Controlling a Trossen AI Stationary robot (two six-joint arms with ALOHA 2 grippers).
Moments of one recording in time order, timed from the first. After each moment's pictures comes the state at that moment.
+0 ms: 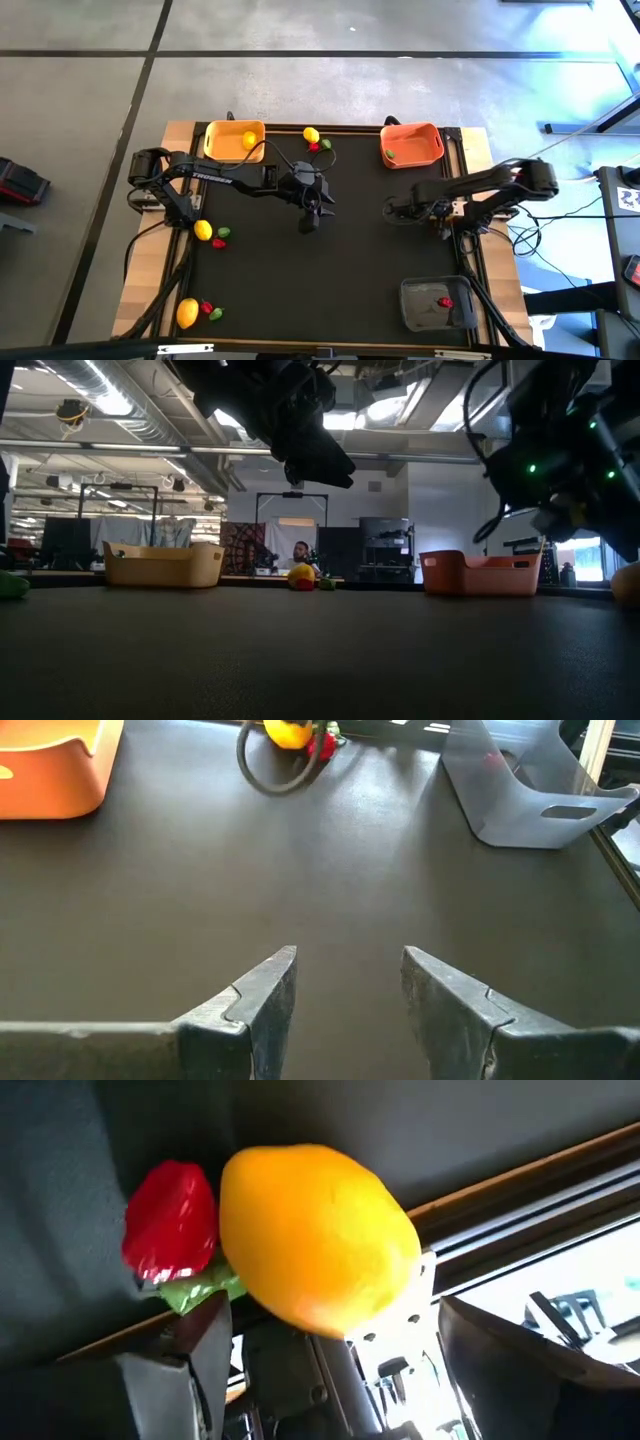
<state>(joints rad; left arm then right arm) 0.10 1.65 1.07 -0.05 0.15 -0.05 -0.04 1.46 0.71 -1.37 0.15 0.31</state>
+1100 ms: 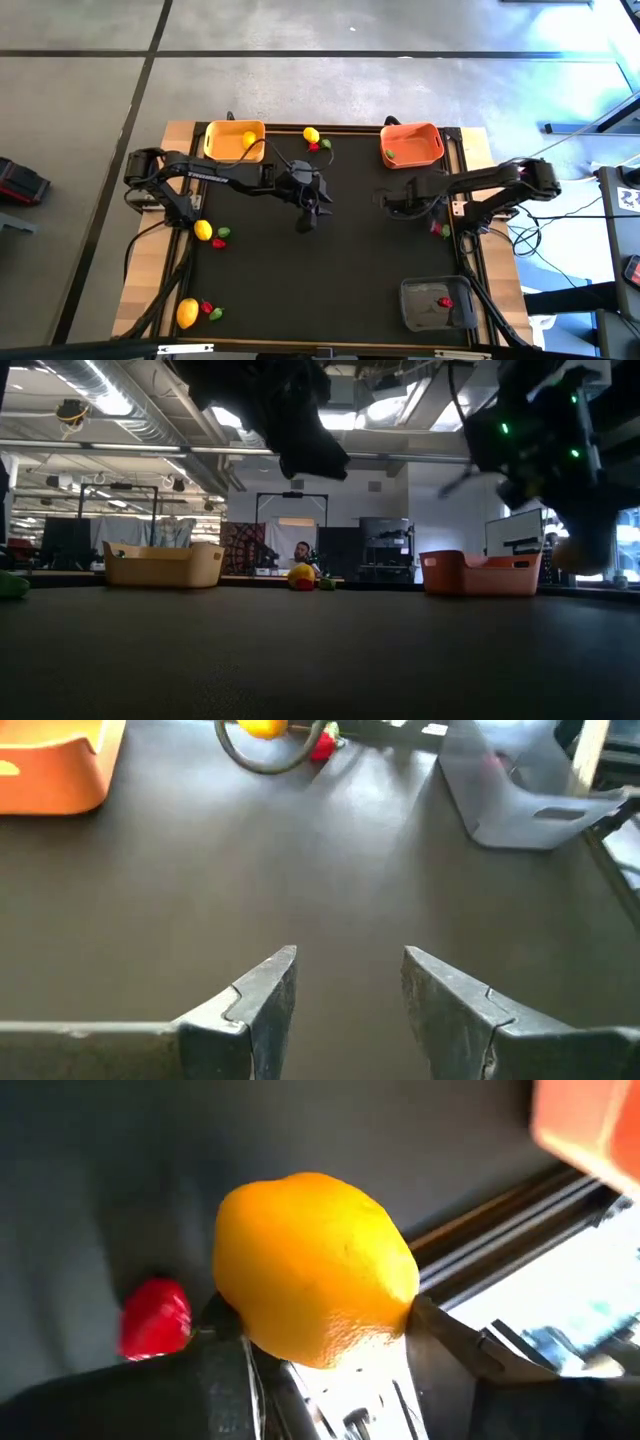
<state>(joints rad) 0.10 1.61 1.07 -0.09 0.15 -0.06 -0.04 1.42 0.86 -1.37 0.32 0.37</state>
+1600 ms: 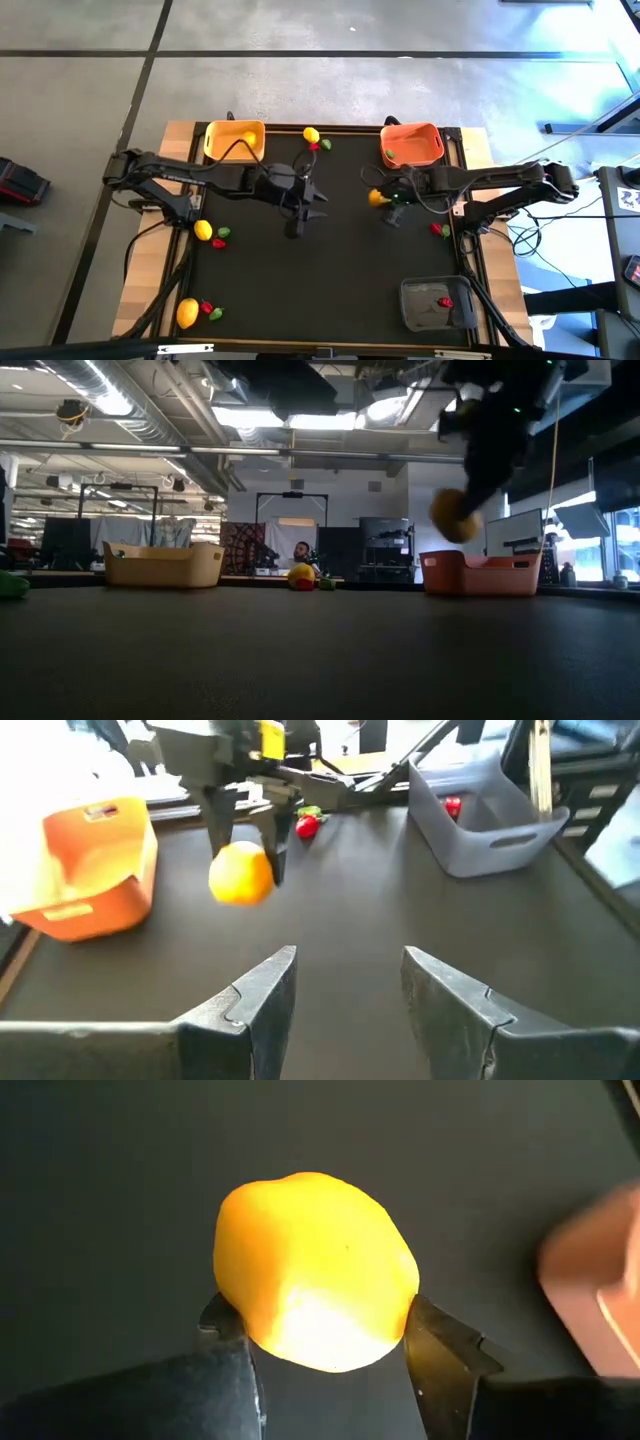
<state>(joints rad) 0.00 1.45 1.07 -0.12 0.02 0.12 -0.04 1.26 0.90 -0.74 0.23 0.27</state>
